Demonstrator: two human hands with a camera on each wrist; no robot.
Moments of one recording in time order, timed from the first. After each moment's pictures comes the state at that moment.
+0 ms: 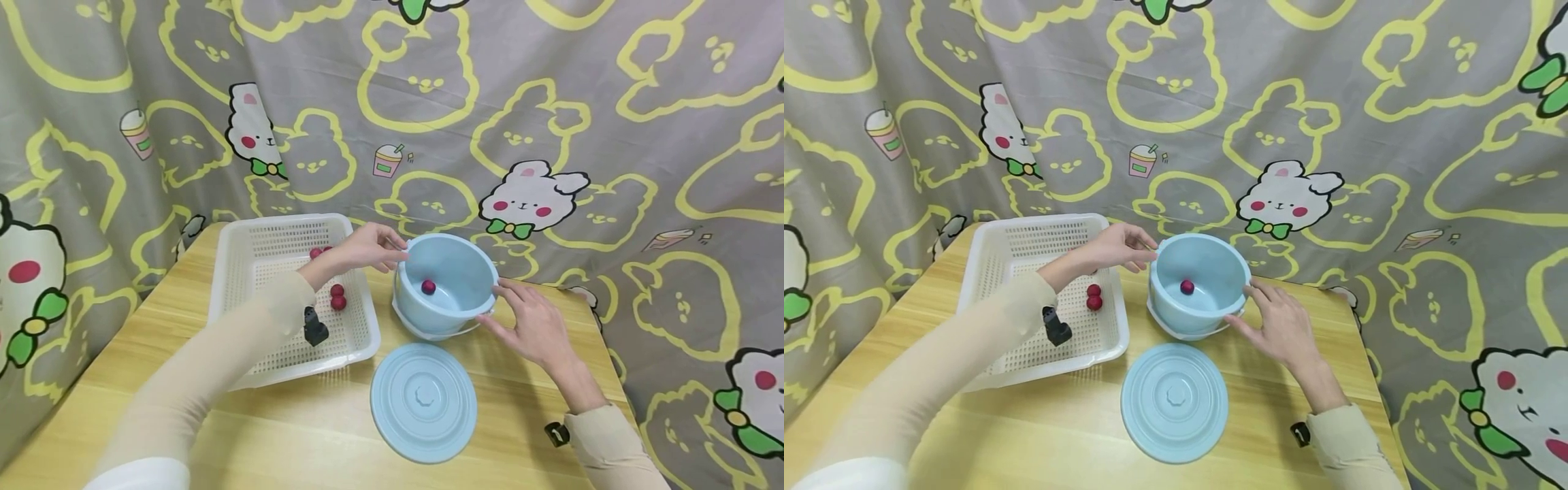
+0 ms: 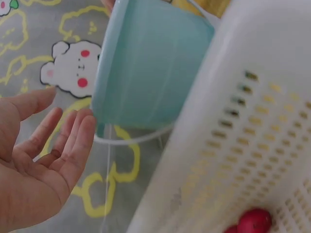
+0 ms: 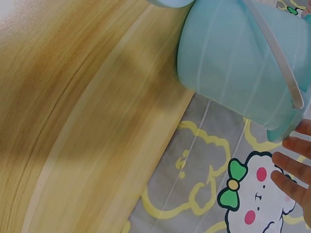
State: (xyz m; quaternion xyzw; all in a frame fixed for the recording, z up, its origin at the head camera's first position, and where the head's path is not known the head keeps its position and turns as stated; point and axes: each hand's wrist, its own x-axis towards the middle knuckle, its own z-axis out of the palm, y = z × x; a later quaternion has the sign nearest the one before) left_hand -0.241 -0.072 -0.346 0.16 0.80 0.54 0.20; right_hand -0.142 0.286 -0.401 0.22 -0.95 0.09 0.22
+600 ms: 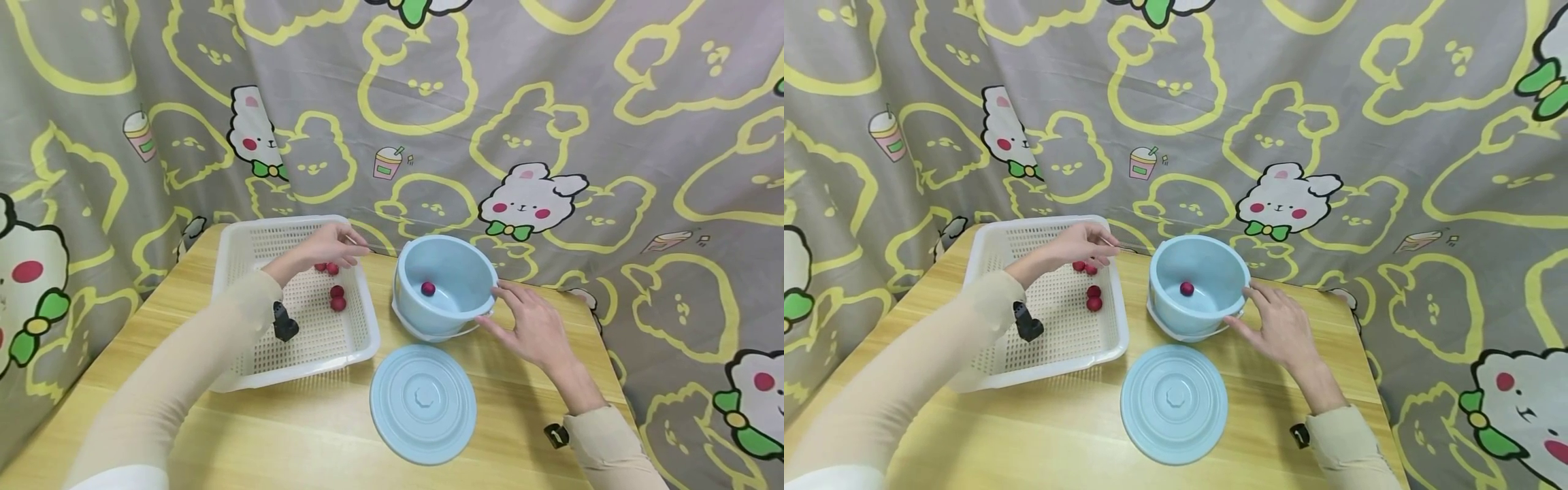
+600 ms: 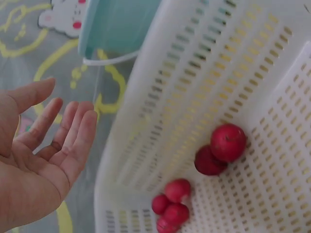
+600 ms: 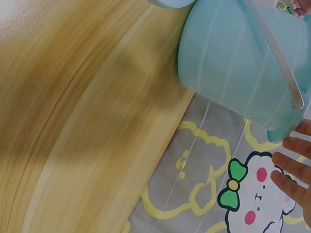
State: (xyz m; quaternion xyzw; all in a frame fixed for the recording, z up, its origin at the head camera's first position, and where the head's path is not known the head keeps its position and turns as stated) left_hand -0.254 -0.136 -0.367 0.11 0.82 0.53 0.19; right_hand -0.140 0.285 -0.401 0.21 -0.95 0.09 0.22
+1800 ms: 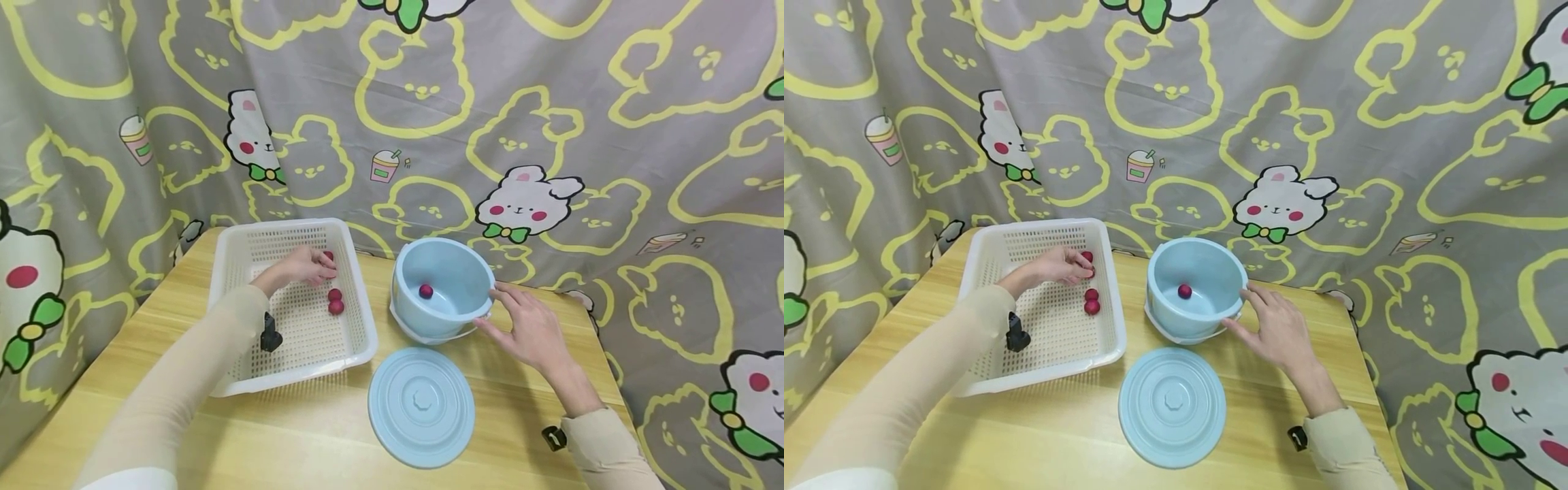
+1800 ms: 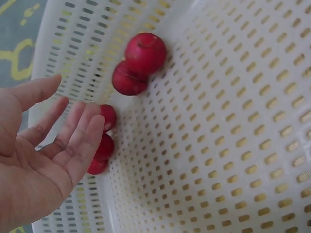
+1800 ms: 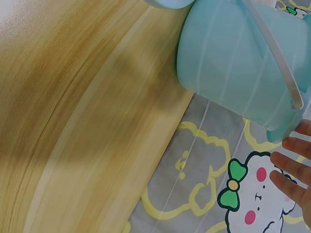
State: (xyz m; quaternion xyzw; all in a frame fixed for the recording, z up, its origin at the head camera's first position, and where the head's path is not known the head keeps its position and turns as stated) left_hand -0.266 -0.181 -0.433 0.05 0.85 0.47 0.22; right_hand -0.139 0.285 -0.401 0.21 -0.95 0.09 0.22
